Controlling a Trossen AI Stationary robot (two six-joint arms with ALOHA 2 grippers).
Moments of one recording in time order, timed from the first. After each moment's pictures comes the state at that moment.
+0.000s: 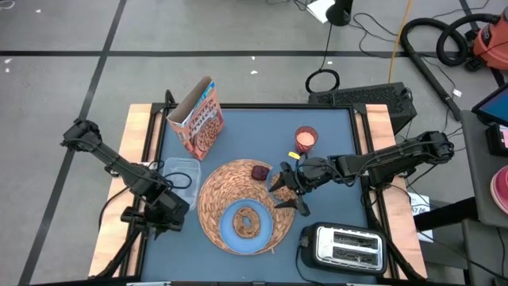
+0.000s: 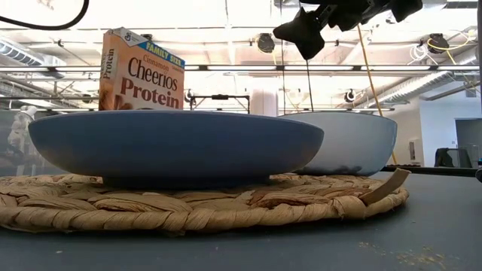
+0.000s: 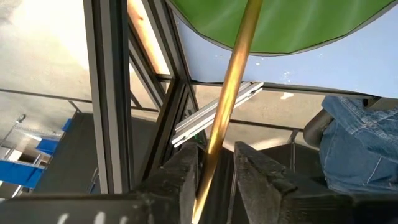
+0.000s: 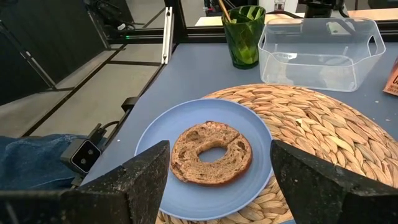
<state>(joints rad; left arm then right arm) -0.58 1.20 0.92 -1.05 0.78 -2.18 0.15 1.33 0.78 0.13 -0.24 0.12</state>
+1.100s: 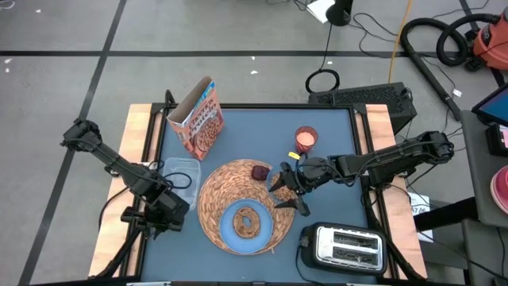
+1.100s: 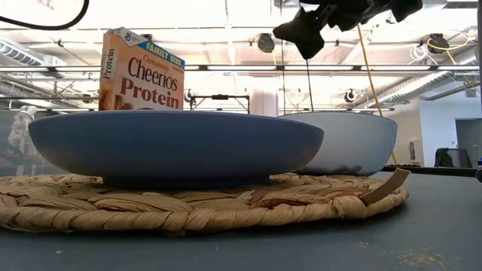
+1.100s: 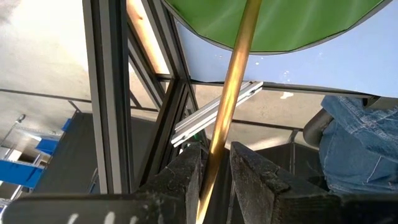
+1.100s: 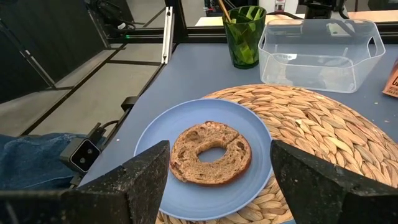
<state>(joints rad) -0.58 1.20 0.92 -1.05 0.78 -2.18 0.15 1.33 0.78 0.13 -0.24 0.11</state>
